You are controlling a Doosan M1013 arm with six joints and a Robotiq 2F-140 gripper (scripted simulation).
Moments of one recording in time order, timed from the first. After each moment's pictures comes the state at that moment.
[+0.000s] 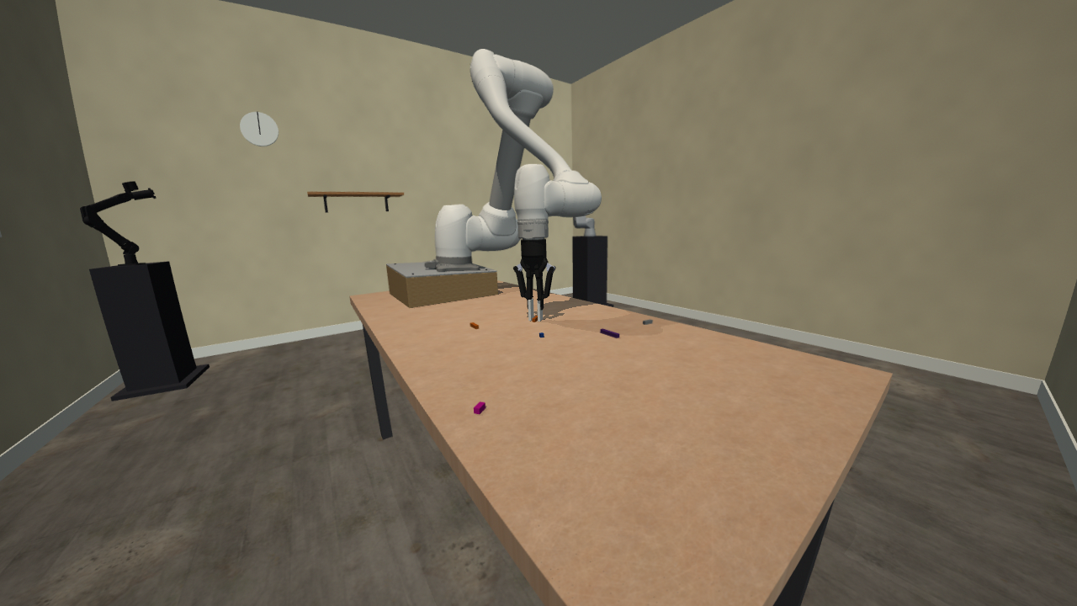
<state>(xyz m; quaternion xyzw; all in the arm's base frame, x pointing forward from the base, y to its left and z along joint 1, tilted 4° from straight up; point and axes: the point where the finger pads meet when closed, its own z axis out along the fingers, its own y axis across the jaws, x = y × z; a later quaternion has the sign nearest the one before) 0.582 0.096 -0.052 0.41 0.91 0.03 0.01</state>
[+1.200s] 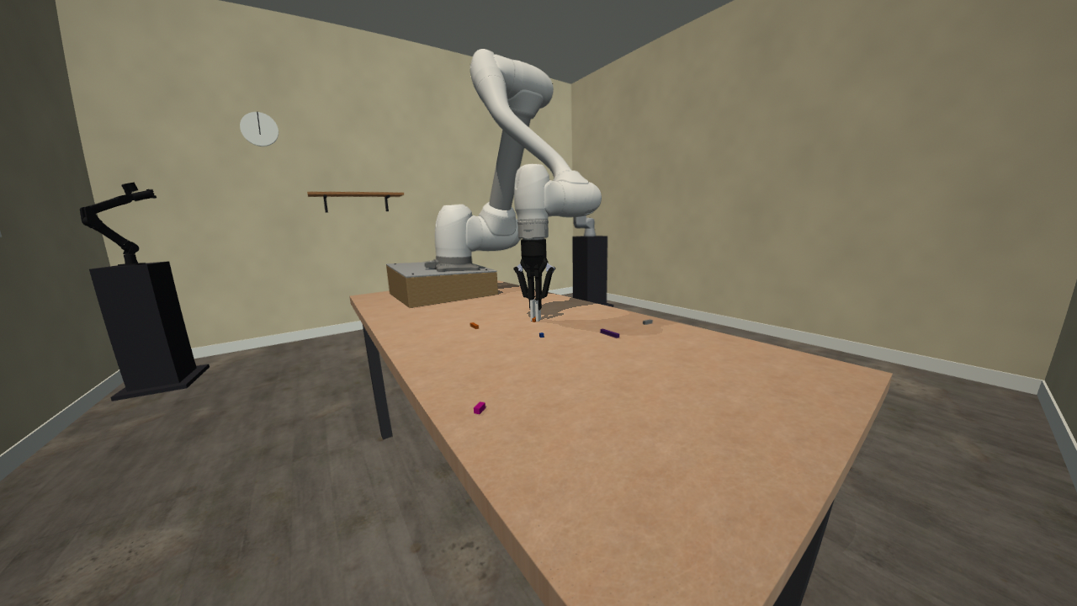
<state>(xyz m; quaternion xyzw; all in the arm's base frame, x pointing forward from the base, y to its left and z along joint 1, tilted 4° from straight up) 0.582 0.096 -0.052 0.41 0.91 0.03 0.01</state>
